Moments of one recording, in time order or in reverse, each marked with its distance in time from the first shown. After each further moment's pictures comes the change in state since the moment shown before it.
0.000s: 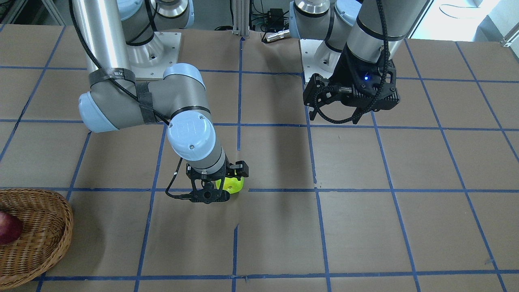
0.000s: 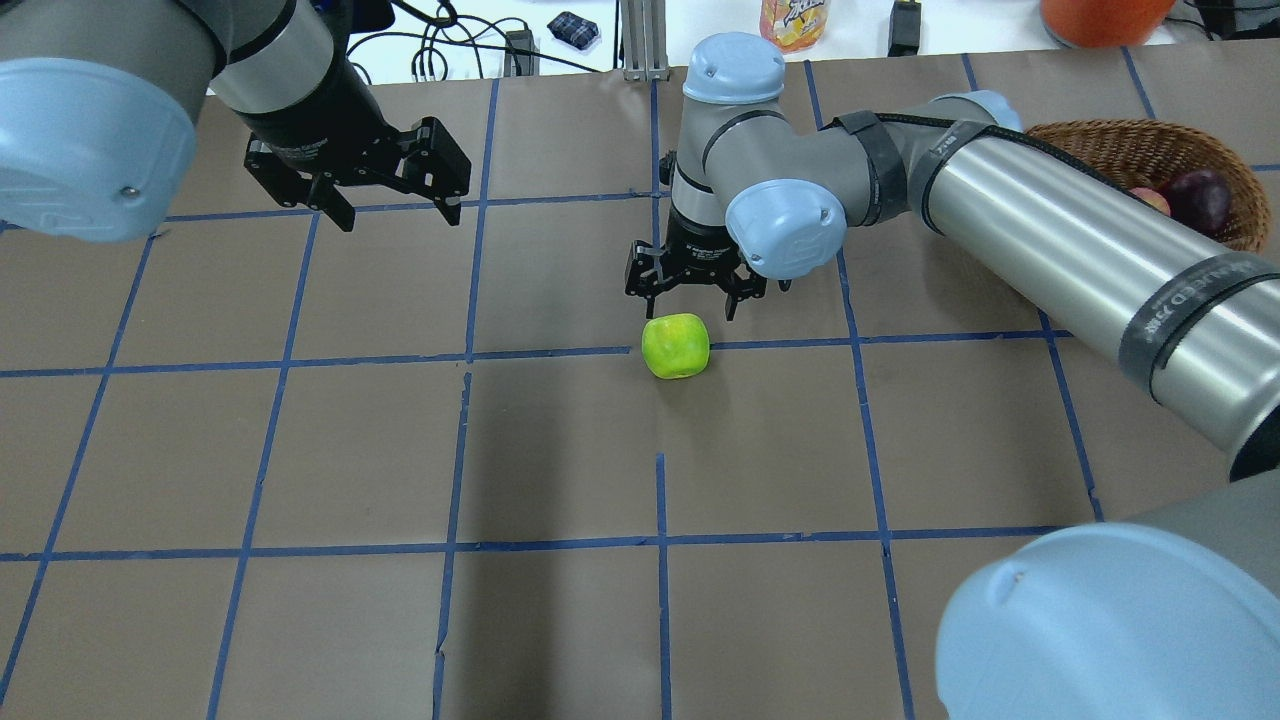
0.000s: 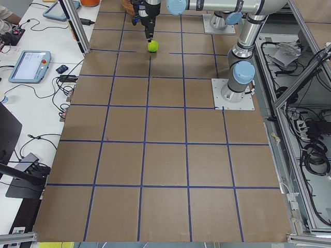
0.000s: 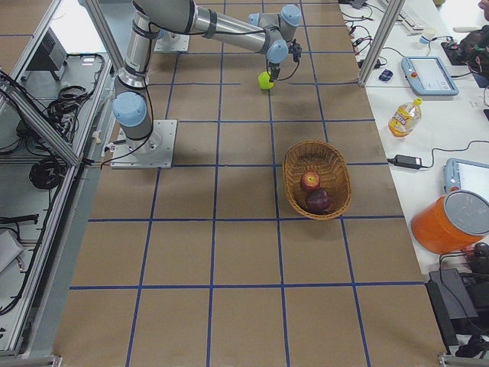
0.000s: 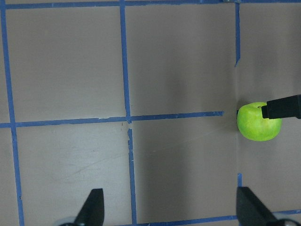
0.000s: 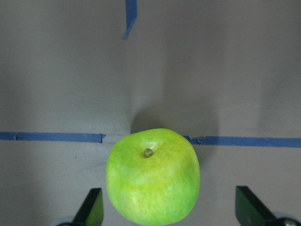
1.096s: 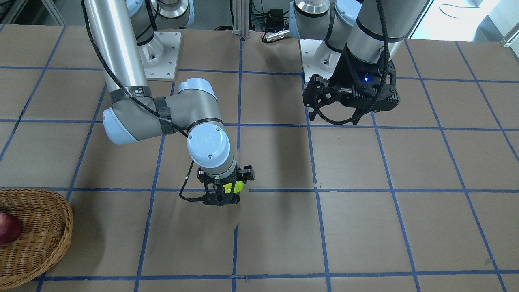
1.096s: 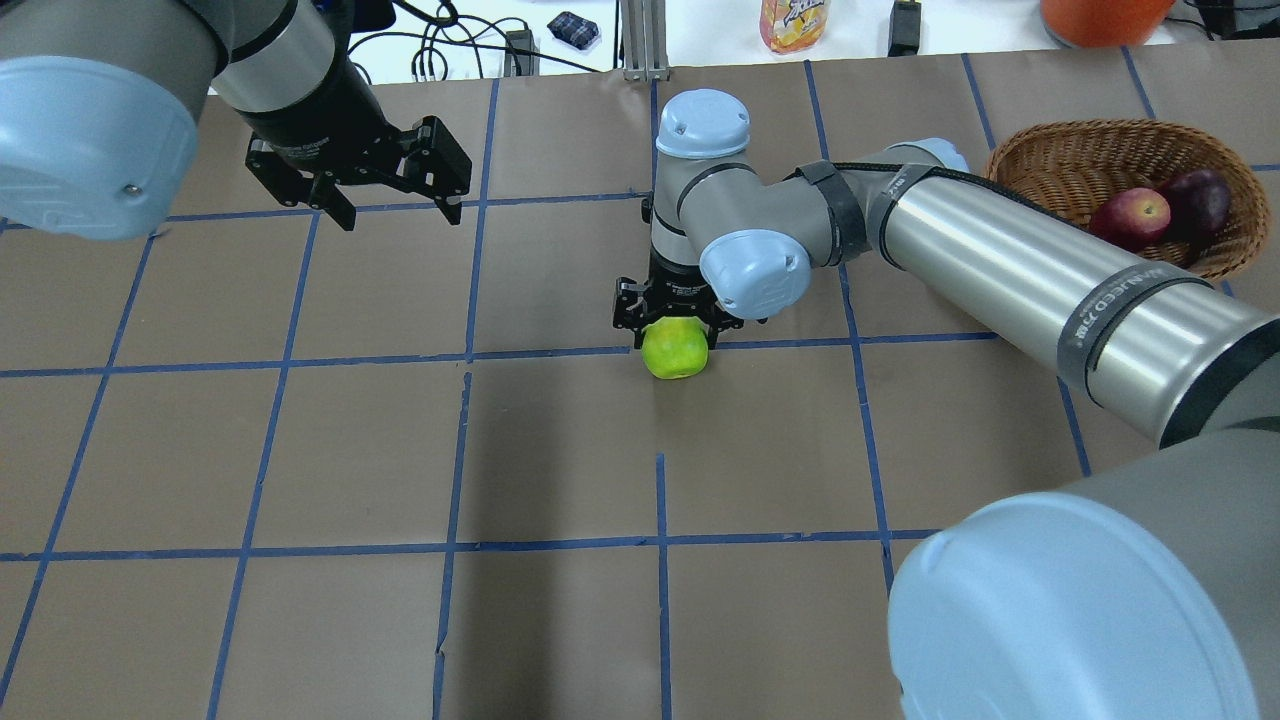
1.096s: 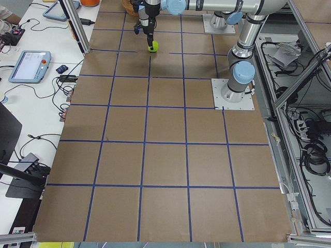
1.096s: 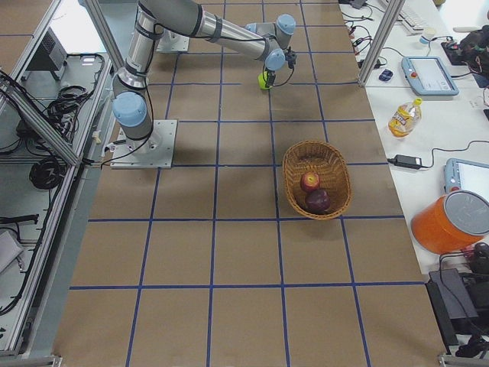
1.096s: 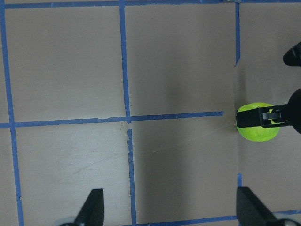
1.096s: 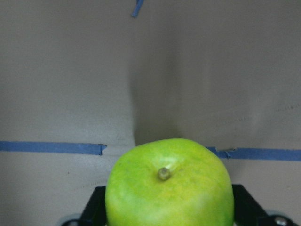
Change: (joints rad) left arm 0.000 -0.003 0.002 0.001 -0.001 0.000; right arm 0.034 0.060 0.034 -0.099 -0.012 0.025
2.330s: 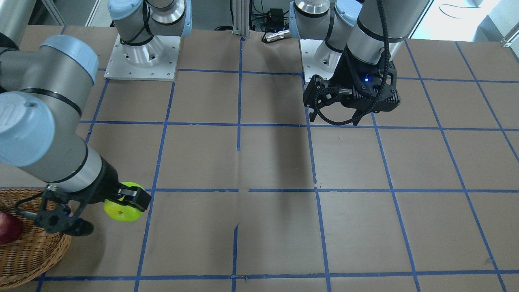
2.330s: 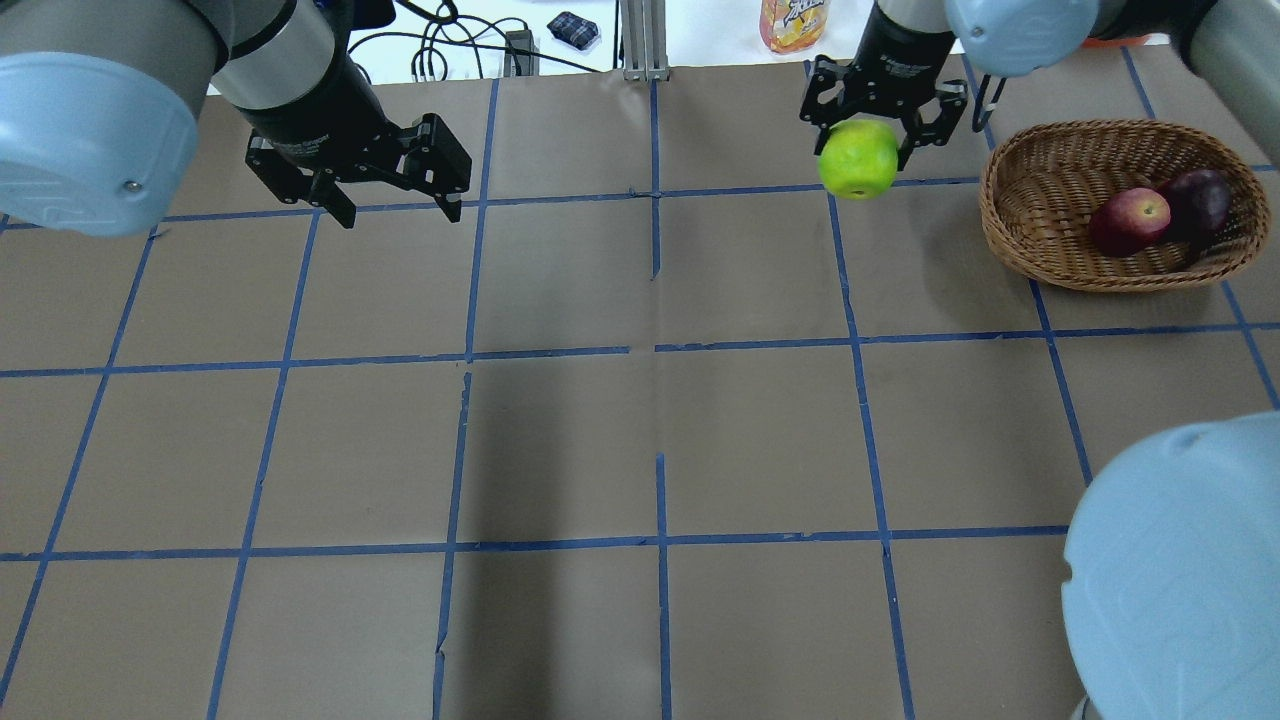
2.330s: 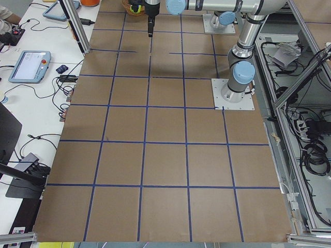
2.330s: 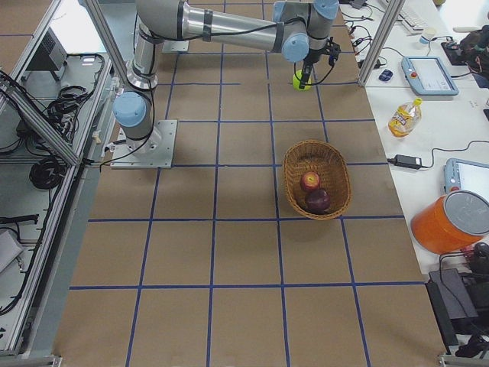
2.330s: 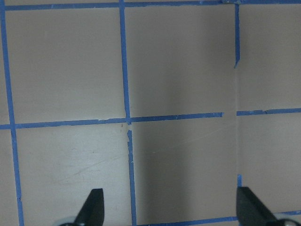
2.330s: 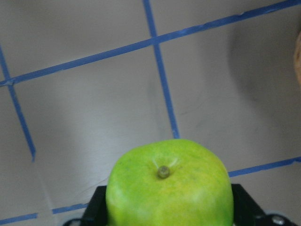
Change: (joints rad) left arm 0.000 -0.004 0.006 0.000 0.000 0.000; right arm -0.345 -0.108 -0.305 0.320 -0.106 -0.104
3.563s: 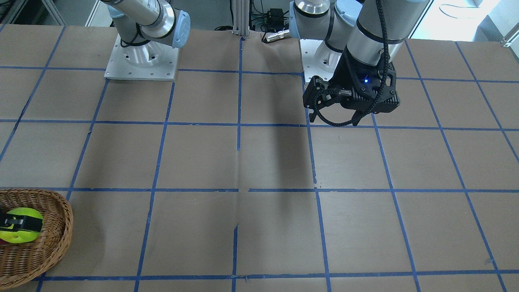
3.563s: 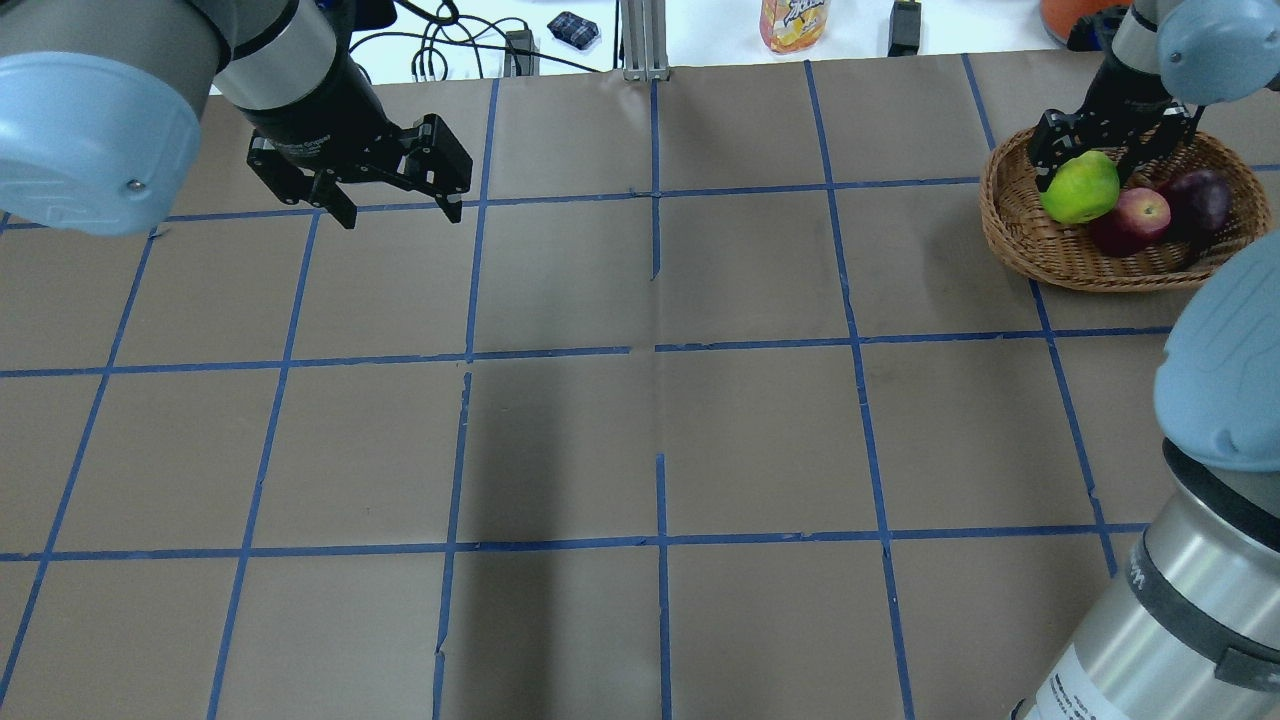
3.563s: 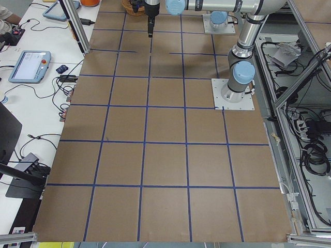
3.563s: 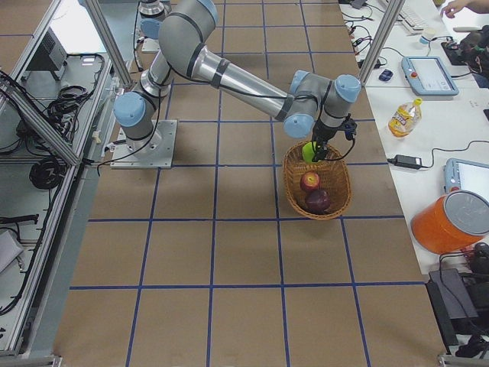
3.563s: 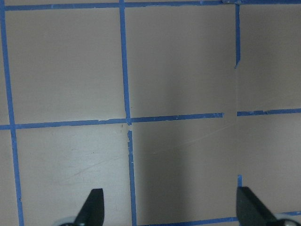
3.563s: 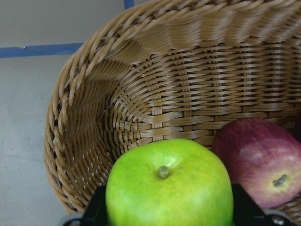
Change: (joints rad) left arm 0.000 -0.003 -0.002 0.000 0.000 -0.002; right arm -0.302 0.176 -0.006 -0.108 -0.123 -0.473
